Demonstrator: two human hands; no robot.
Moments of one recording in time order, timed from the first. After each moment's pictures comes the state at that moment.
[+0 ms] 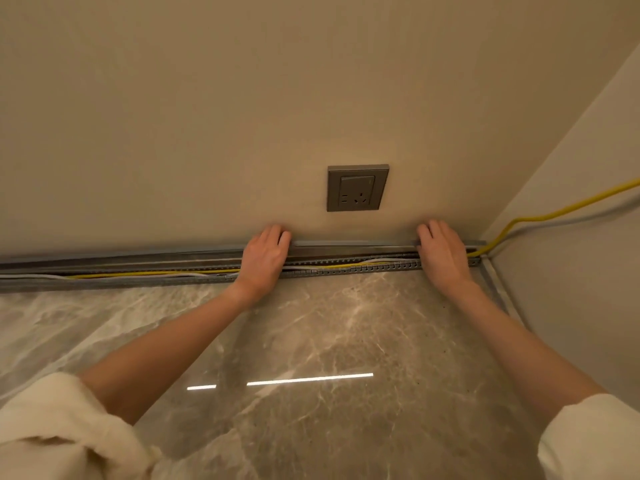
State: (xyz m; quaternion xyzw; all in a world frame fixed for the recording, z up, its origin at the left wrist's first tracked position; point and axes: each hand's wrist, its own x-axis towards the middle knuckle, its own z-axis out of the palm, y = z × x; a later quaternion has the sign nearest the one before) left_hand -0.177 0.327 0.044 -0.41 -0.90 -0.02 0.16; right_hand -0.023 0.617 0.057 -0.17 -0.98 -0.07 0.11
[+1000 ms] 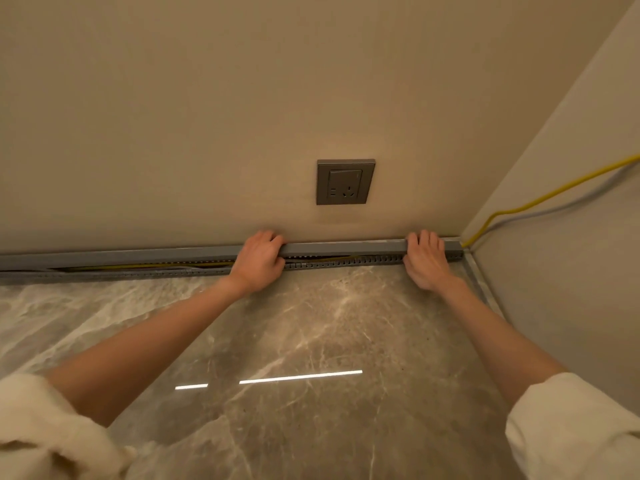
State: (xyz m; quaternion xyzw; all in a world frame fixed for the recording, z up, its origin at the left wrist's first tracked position) left_hand -0.168 0.325 0.043 -0.41 -0.90 -0.13 0.01; right_hand -0.009 0.618 0.041 -0.21 -0.98 -0.04 0.01
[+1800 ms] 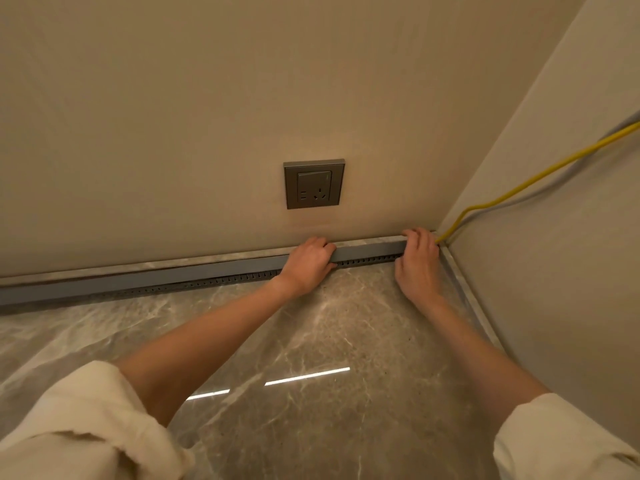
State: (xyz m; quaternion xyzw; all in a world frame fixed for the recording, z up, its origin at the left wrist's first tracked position) left_hand -0.124 0.442 0.039 -0.50 -0.85 -0.13 -0.04; right_hand 0.012 0.621 0.019 -0.28 -0.93 0.04 0.22
